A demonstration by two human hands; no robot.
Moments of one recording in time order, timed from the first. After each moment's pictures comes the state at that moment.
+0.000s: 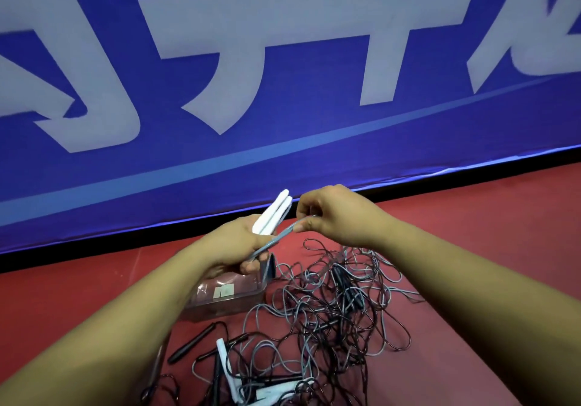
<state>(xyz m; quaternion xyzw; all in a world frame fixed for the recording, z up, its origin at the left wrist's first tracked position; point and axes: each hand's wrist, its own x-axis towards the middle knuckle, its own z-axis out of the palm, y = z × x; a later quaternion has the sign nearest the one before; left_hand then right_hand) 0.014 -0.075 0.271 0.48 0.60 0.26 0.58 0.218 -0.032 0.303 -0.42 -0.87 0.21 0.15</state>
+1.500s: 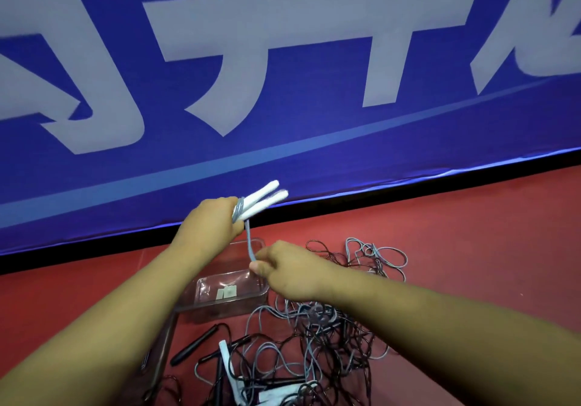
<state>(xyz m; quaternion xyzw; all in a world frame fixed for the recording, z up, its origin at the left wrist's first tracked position) -0.015 -0.070 0.287 0.68 0.72 0.11 0.02 0.155 -0.088 0.273 -0.38 -0.82 0.42 0.08</state>
